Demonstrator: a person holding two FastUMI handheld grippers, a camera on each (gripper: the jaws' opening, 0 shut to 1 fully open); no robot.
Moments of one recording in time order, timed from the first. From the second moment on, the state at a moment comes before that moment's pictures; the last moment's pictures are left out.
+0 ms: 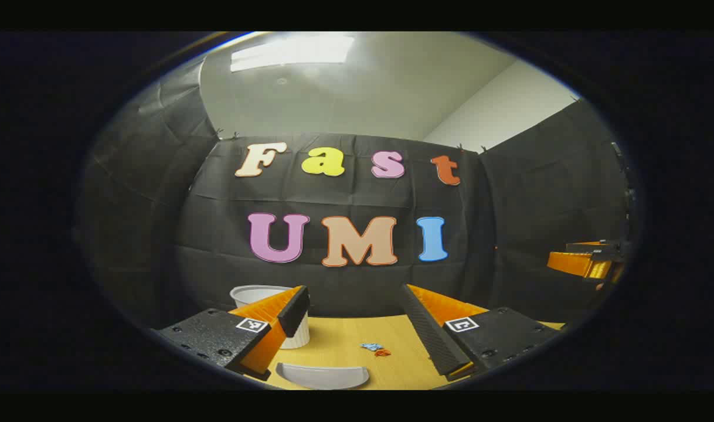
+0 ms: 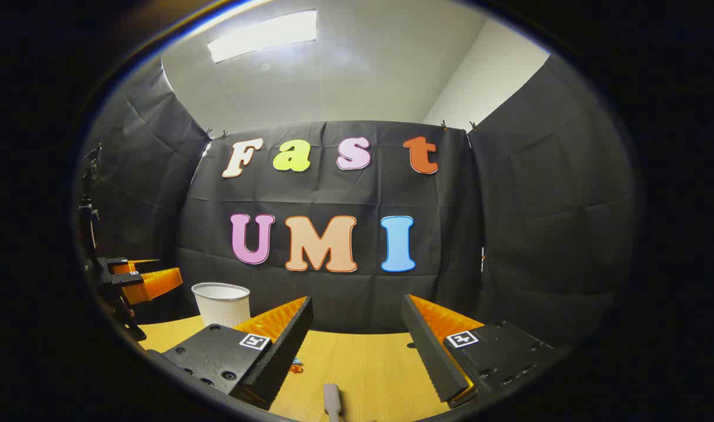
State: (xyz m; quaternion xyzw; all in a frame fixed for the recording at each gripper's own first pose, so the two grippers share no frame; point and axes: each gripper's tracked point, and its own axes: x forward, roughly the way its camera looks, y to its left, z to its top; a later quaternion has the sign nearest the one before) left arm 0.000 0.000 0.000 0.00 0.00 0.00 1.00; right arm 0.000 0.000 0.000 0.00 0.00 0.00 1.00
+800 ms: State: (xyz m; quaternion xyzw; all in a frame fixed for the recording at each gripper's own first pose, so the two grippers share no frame) left arm -0.003 -0.001 0.009 0.00 -0.01 0.01 1.00; right arm 0.004 0.010 0.020 0.01 -0.02 0.02 1.00
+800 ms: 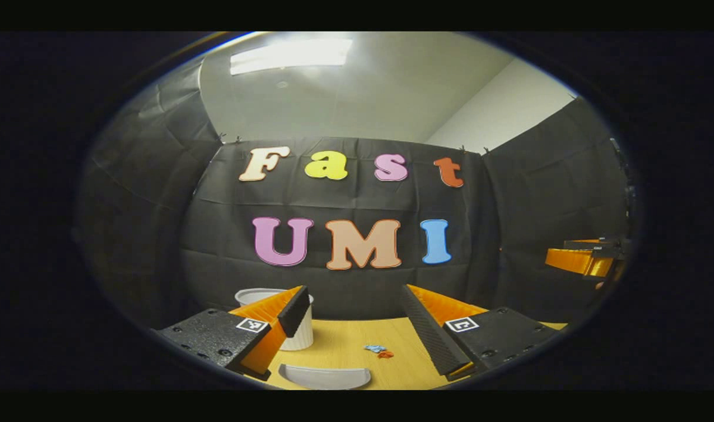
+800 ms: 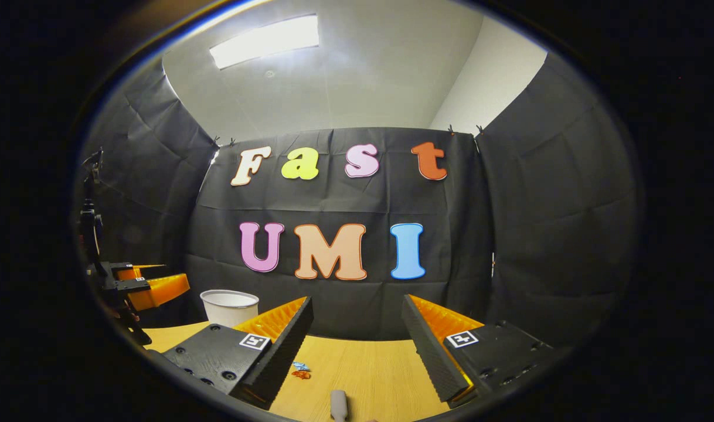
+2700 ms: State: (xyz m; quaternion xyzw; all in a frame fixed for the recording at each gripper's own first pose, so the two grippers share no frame) left arm -0.028 0.006 -0.057 0.00 0.09 0.07 0.99; right arm 0.008 0.015 -0.050 0.03 0.08 0.11 0.99
